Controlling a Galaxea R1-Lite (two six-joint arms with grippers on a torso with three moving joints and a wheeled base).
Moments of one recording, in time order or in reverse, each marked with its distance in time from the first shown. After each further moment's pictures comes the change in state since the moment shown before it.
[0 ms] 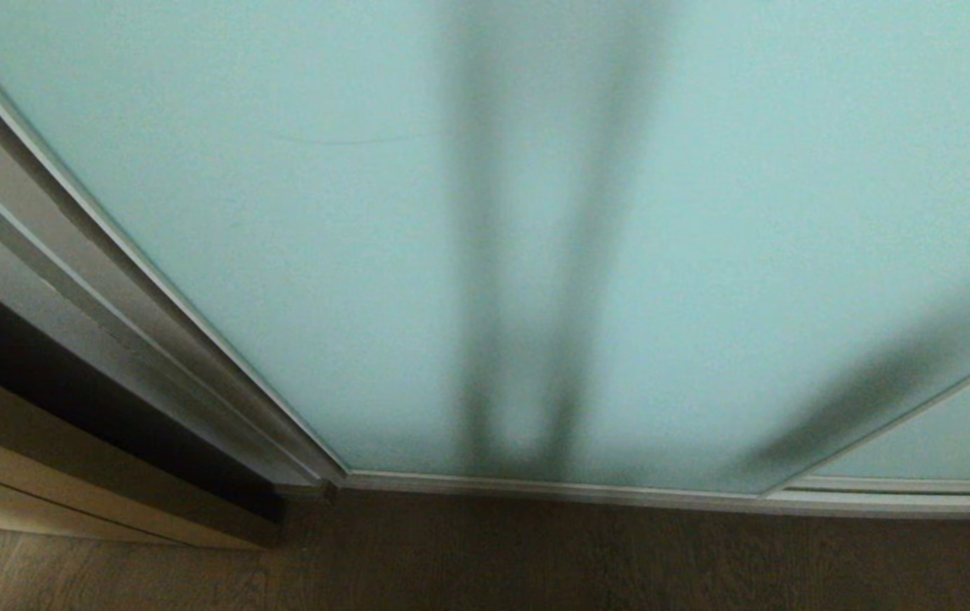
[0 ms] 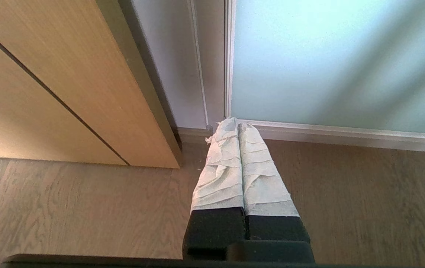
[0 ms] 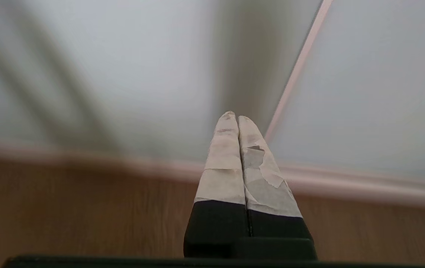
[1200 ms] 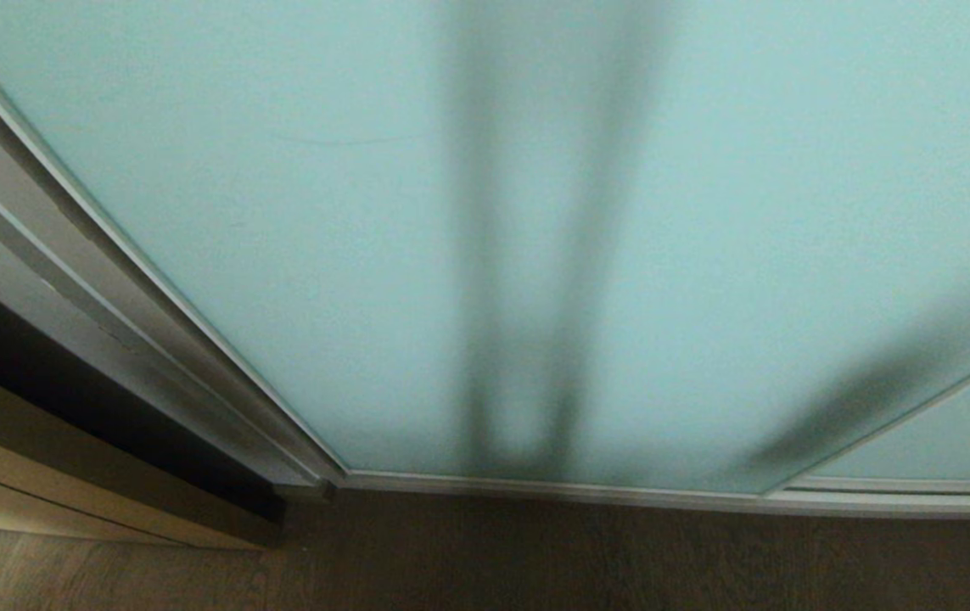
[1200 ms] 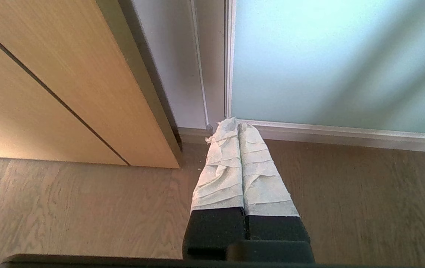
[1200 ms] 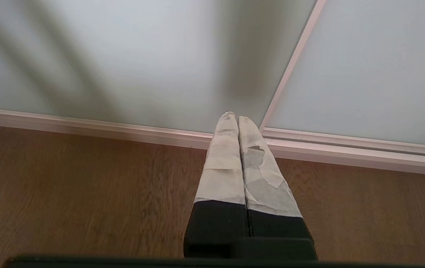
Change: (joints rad) left arm 0.000 0.000 0.000 0.000 0.000 0.000; right arm 0.000 -0.001 0.000 0.128 0.008 0.029
